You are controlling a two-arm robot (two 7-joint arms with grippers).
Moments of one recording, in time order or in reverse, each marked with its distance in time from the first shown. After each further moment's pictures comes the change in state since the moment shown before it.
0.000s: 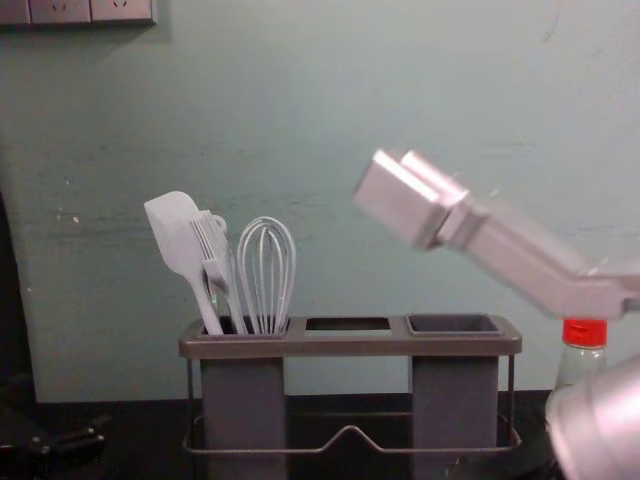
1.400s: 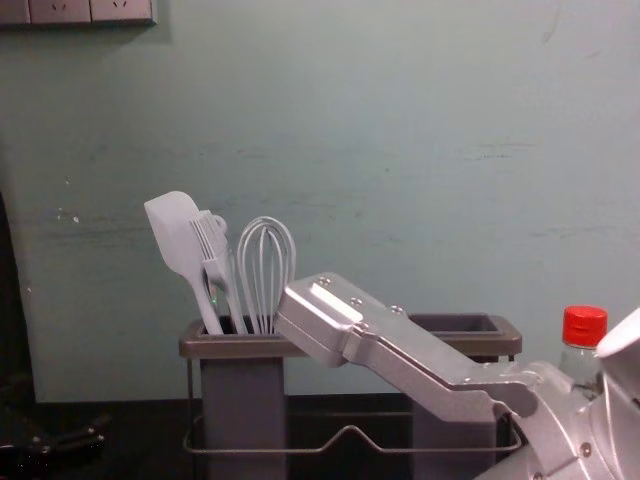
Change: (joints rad) left arm 0.000 0.000 0.000 0.000 0.000 0.000 0.000; right arm 0.044 -0.149 -0.055 0.204 -0.142 0.054 0.016
